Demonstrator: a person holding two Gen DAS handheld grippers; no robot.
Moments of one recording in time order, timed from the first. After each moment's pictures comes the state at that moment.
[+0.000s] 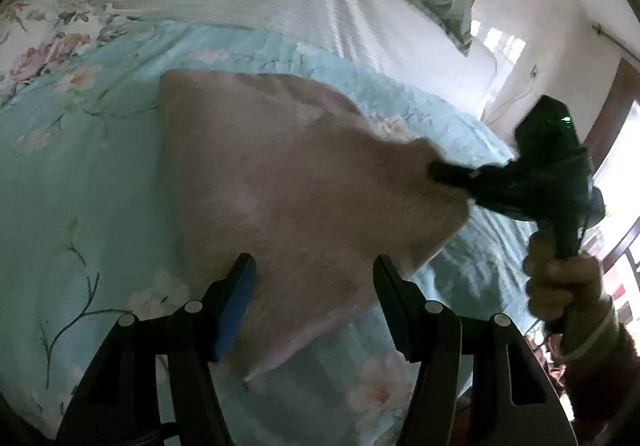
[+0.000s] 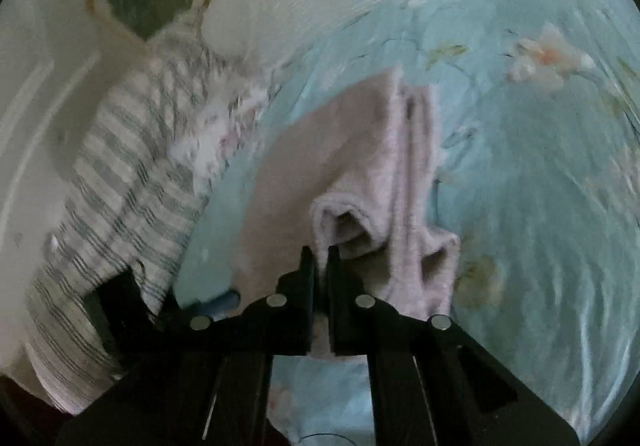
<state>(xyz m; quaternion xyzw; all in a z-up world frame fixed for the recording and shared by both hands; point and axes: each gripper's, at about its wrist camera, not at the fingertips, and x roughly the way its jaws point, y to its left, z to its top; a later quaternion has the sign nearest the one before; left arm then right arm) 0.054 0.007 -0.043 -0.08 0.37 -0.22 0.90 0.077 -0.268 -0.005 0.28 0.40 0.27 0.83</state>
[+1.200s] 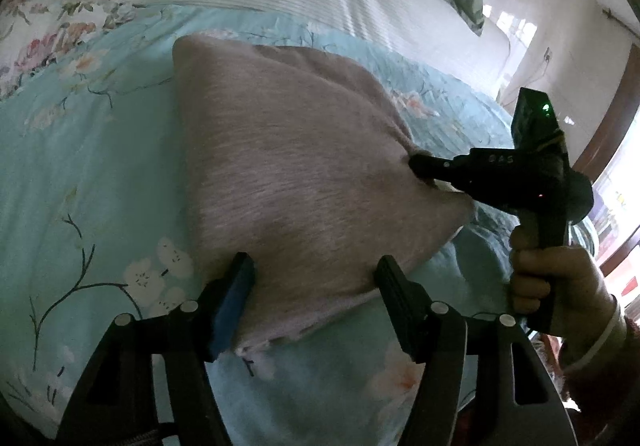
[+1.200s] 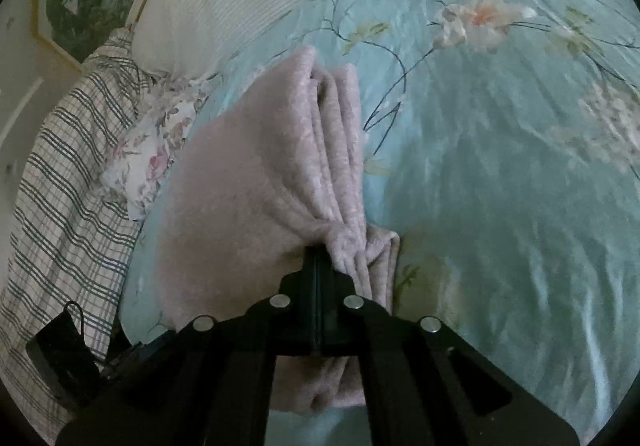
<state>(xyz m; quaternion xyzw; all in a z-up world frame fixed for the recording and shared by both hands) 0.055 -0.001 -0.064 -0.05 0.39 -0.20 0.90 0.096 -0.255 -0.041 0.27 0.42 0.16 0.85</state>
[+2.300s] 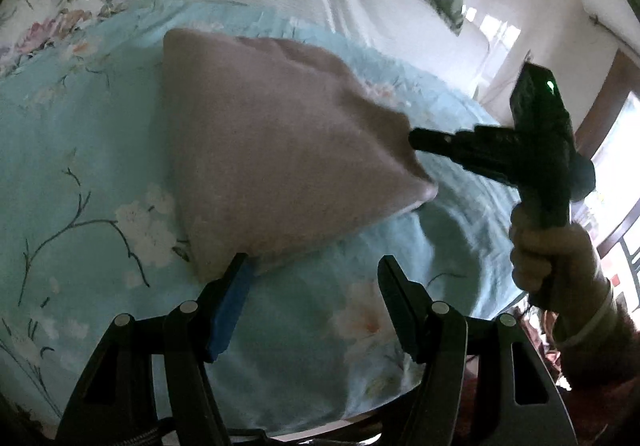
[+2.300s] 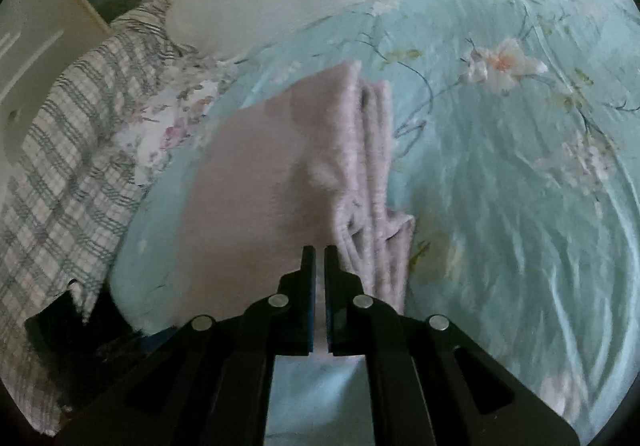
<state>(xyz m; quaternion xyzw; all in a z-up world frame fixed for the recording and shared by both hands) 0.018 0.009 -0.071 -0.07 0.40 -0.24 0.88 0.063 -0.241 -0.021 0.19 0.41 0.17 0.88</state>
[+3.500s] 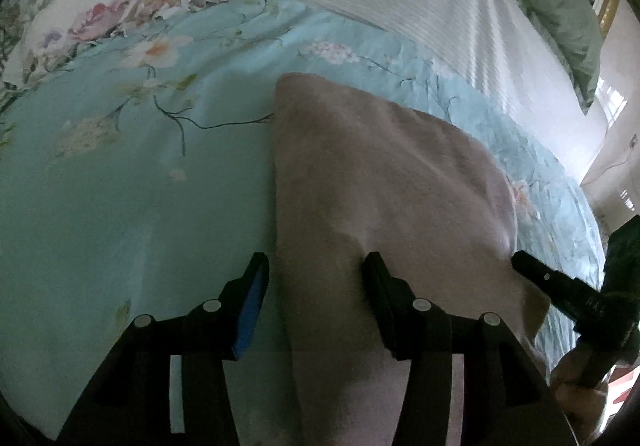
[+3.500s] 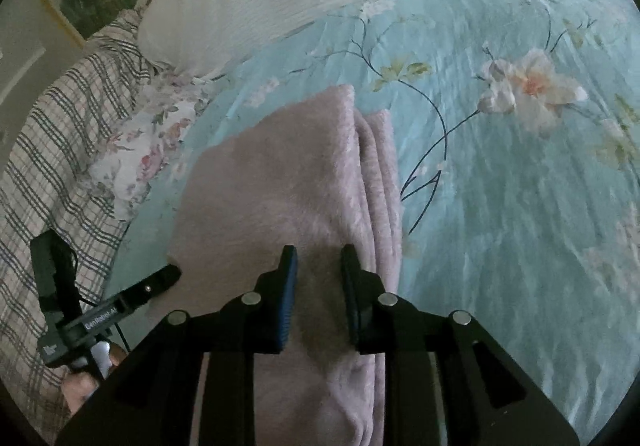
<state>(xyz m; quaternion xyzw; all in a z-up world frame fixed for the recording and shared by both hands) 0.169 0.046 -0.045 -0.13 0.42 -0.04 0.90 0.133 -0.236 -0.017 0.21 0.41 0.16 0.88</state>
